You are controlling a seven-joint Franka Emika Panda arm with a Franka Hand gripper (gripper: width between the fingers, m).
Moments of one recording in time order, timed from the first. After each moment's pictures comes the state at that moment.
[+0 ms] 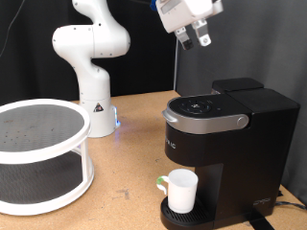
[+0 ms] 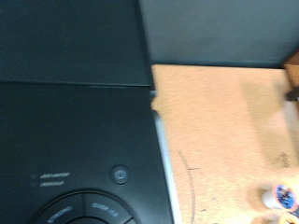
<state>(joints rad) -0.09 -0.38 0.20 -2.29 0.51 2.27 -0.85</state>
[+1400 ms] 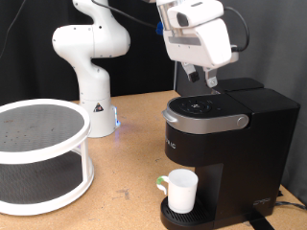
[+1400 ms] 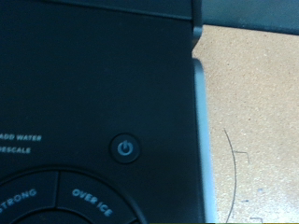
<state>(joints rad) -0.09 -0.18 0.24 -2.22 0.38 2.26 -0.86</state>
